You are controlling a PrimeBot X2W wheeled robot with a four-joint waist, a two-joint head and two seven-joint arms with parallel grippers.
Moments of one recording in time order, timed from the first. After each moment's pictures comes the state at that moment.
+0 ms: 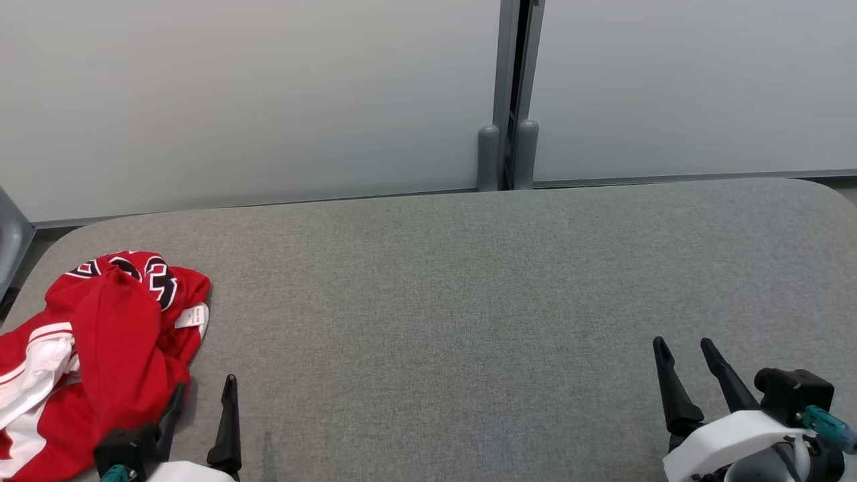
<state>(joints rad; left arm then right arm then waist) 0.03 0.16 -0.09 0.31 -0.39 0.03 -0.21 -0.03 -0.04 0.03 0.21 0.32 0.13 -0.05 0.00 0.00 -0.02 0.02</state>
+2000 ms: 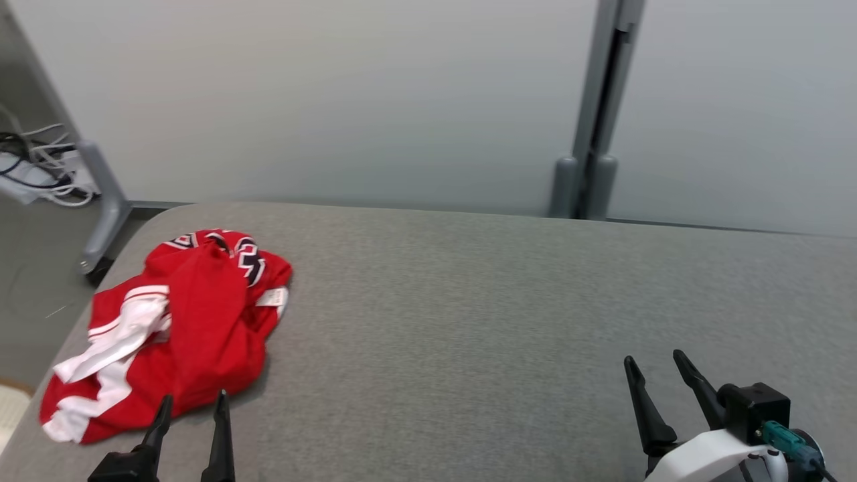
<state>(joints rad) 0.15 0.16 -0.08 0.13 -0.29 0.11 -0.19 0.00 -0.05 0.10 0.21 0.19 0.13 -0.09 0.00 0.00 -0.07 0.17</state>
